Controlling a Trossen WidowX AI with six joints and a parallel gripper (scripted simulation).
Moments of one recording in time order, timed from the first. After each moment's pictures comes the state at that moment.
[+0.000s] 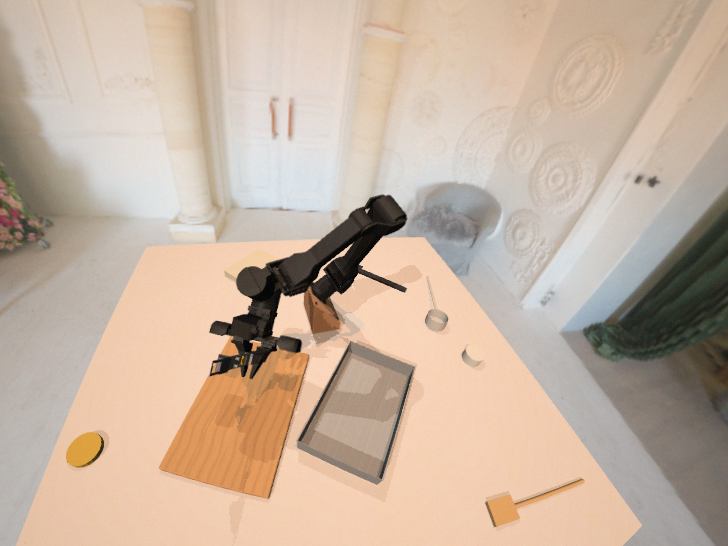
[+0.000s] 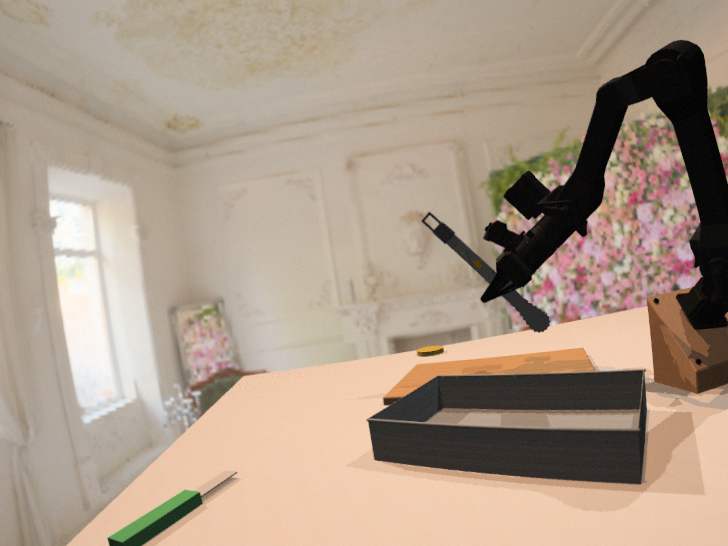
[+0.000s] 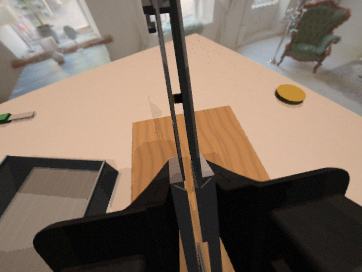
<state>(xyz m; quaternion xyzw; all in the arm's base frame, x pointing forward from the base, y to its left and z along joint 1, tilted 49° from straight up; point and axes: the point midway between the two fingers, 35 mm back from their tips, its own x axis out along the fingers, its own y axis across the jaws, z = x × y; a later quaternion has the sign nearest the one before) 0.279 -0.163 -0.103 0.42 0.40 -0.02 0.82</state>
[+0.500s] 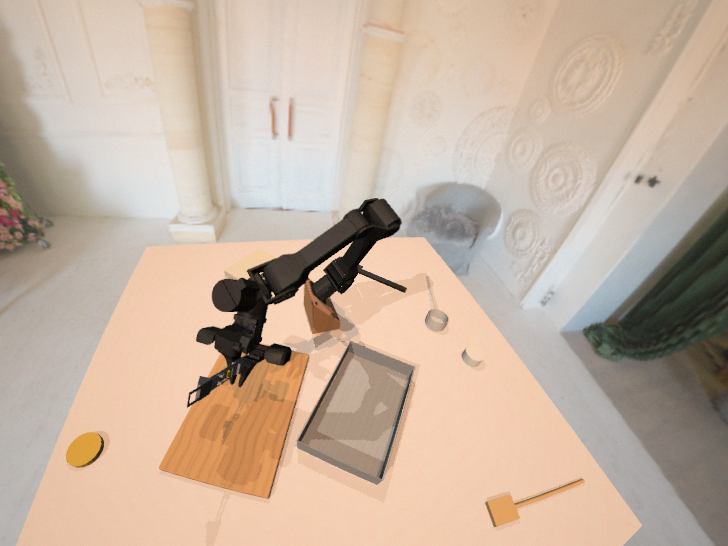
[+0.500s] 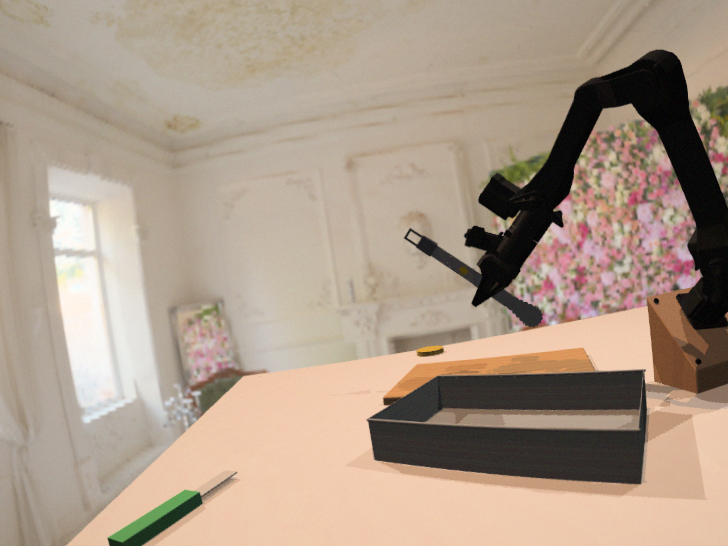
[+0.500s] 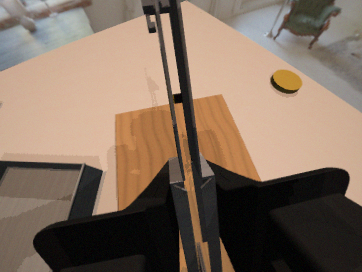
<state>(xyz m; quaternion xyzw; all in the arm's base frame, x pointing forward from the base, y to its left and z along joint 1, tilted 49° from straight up) 0.294 -0.176 -0.122 0.42 0.47 -0.01 0.78</state>
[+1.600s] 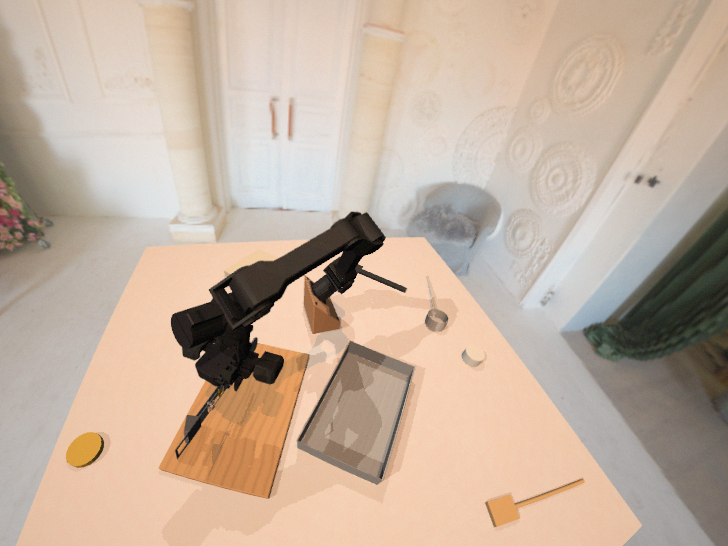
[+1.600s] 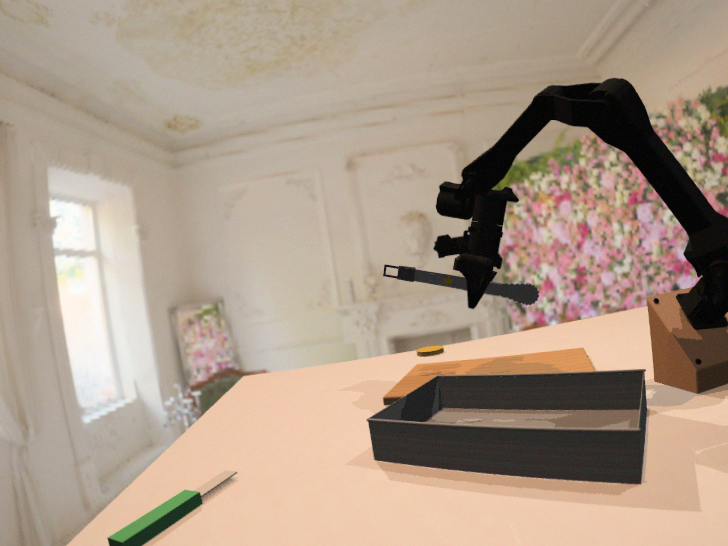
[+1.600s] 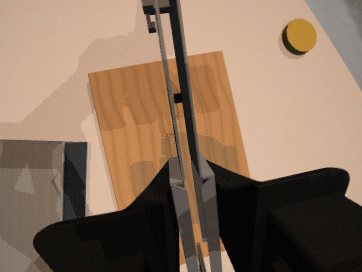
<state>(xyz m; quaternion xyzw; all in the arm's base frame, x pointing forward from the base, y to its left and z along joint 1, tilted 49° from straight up) 0.310 -0.184 -0.129 0.40 0.63 0.07 0.67</state>
